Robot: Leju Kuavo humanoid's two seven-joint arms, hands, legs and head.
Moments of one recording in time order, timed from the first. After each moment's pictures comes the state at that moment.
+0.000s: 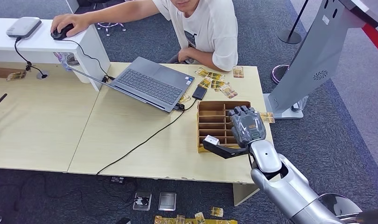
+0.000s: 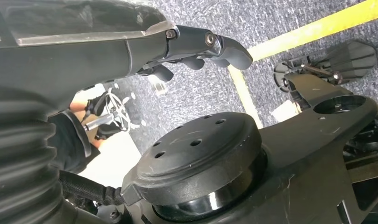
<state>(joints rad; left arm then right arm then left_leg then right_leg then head) -0.10 0.18 -1.06 -0.30 0.97 -0.11 0.25 -0.55 -0.23 0.78 -1.04 1.18 -0.21 0.28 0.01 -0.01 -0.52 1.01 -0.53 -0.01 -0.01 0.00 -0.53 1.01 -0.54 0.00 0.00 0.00</state>
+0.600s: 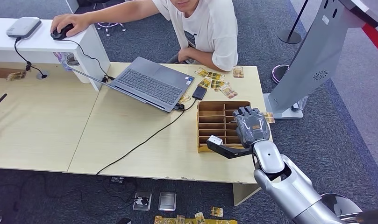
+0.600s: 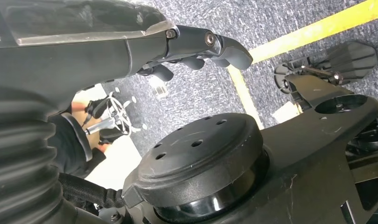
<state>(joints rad) -0.10 0.18 -1.06 -0.30 0.95 -0.12 0.25 -0.54 -0.24 0.75 -1.04 1.21 -0.20 0.28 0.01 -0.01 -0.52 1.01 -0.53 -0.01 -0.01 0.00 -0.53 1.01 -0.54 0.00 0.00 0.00</state>
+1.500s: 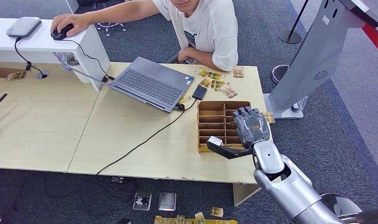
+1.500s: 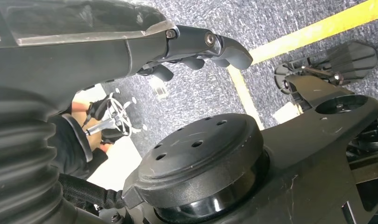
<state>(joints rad) -0.10 0.18 -1.06 -0.30 0.95 -0.12 0.25 -0.54 -0.24 0.75 -1.03 1.23 -0.21 0.28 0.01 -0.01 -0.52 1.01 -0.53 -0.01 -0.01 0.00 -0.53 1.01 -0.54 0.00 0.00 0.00</state>
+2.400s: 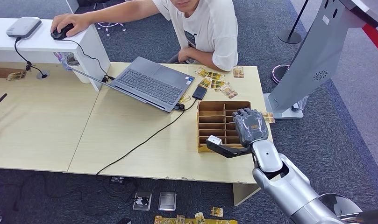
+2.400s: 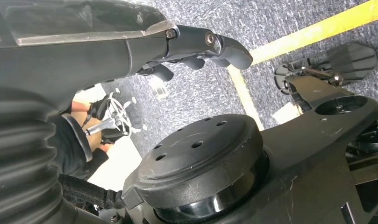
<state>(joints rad) -0.11 0.18 -1.06 -0.30 0.95 -0.11 0.25 -0.56 -0.22 0.76 -0.98 1.23 -0.23 0.27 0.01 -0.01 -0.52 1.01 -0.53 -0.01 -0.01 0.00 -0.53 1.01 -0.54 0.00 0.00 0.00</state>
